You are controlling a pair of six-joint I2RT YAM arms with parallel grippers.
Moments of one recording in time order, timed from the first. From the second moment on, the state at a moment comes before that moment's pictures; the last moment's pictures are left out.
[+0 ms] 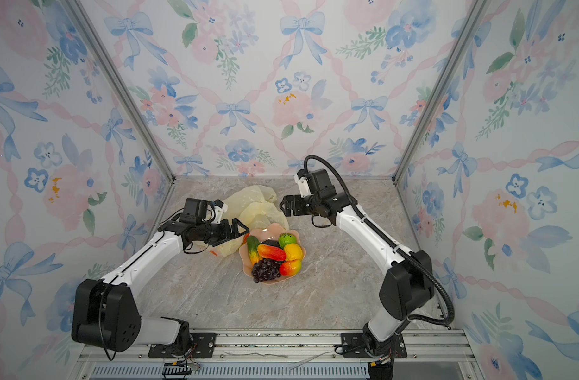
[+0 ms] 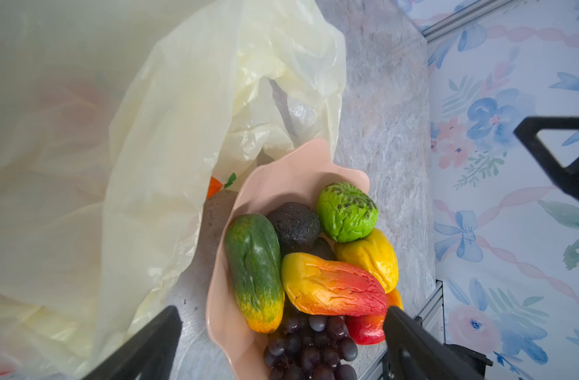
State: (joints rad) left arm -0.18 1.35 0.99 -0.54 0.53 -0.44; right arm 0.53 1.75 1.65 -0.64 -0.24 0.22
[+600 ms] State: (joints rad) left arm -0.14 1.25 0.96 -0.56 0.53 -0.45; right arm 0.55 2.28 2.01 -0.77 -0.24 -0.10
